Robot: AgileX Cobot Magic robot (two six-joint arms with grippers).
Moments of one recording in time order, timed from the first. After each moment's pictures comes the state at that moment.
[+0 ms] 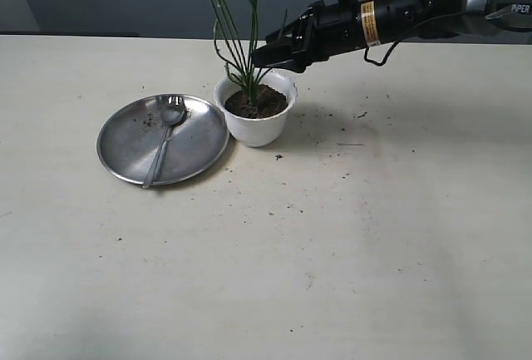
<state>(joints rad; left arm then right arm) 0.26 0.00 -0.01 0.07 0.34 -0.11 0.33 2.30 -1.72 -1.74 -1.04 1.43</state>
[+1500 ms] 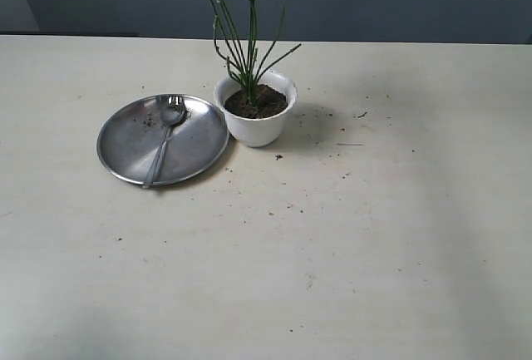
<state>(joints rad) 0.26 0.00 -0.01 0.07 0.34 -0.11 0.05 2.10 -1.71 -1.75 -0.89 1.79</state>
